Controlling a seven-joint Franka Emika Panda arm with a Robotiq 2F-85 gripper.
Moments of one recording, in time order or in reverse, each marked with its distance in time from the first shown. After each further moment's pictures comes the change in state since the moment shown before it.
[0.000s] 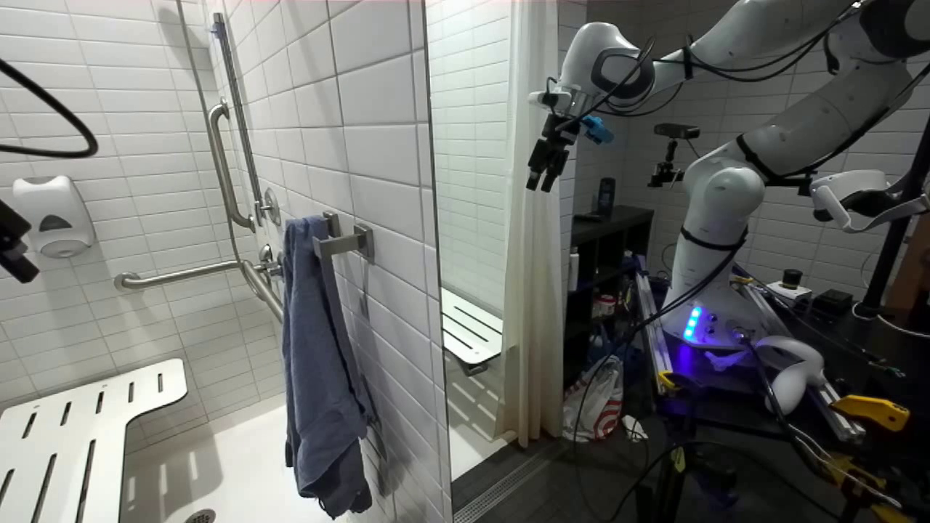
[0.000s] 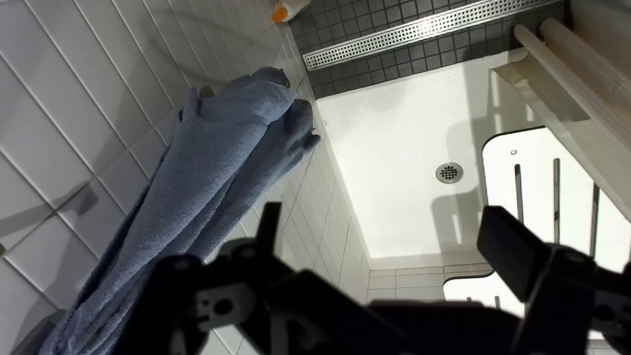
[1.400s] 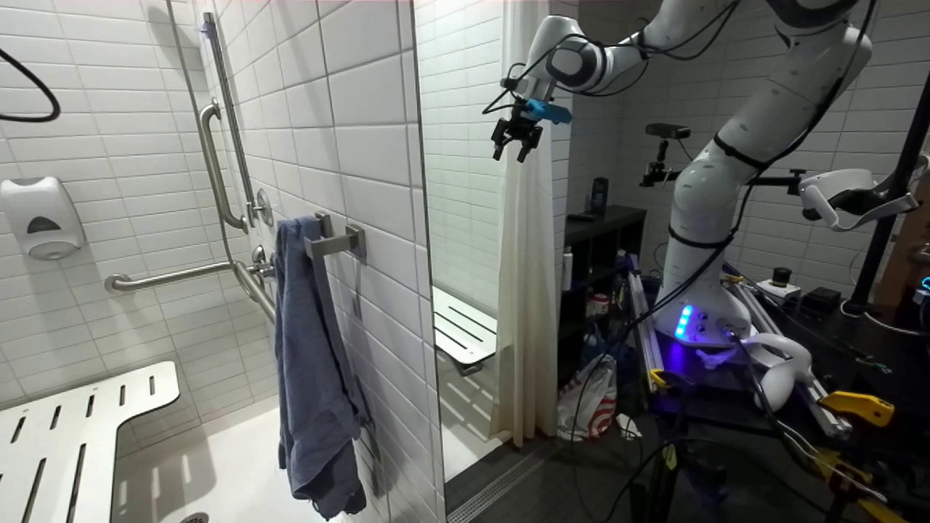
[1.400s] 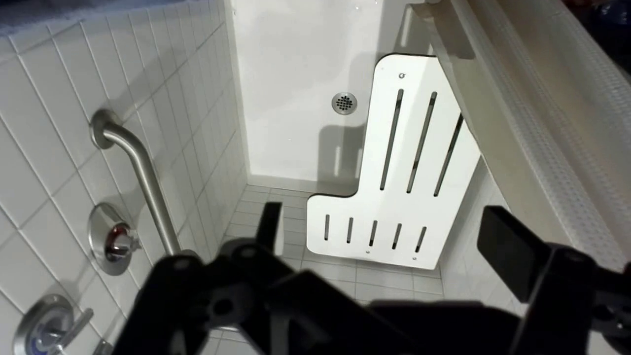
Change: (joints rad) arm 0.287 0.335 0.056 0.310 0.166 0.102 -0.106
